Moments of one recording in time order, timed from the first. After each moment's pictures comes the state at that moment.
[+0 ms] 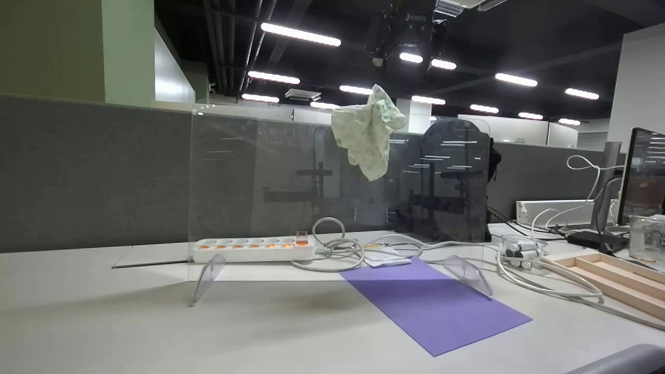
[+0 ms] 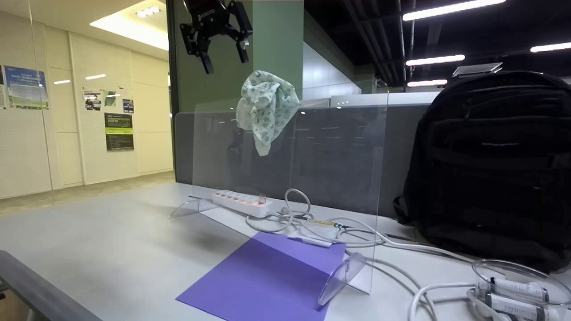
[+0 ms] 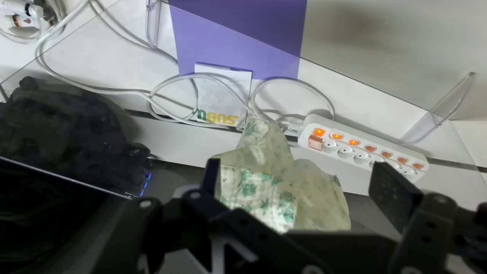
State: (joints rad) arm -0.04 -0.48 0.11 -2.41 -0.12 2.32 0.04
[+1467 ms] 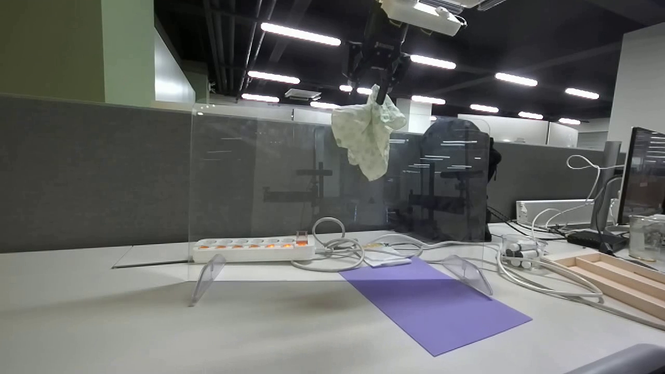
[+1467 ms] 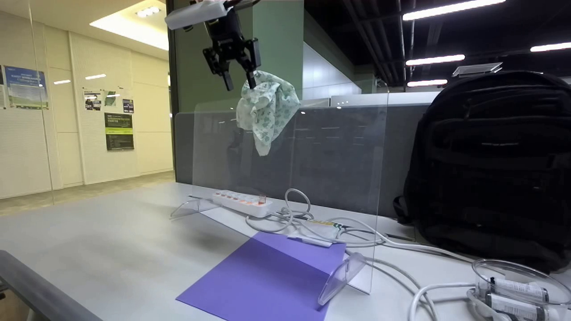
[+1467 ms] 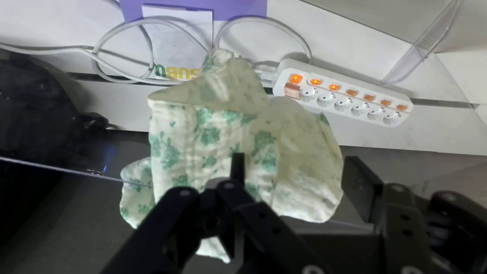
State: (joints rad) arm 0.00 -0.27 0.07 -2.33 -0.02 2.56 0.04
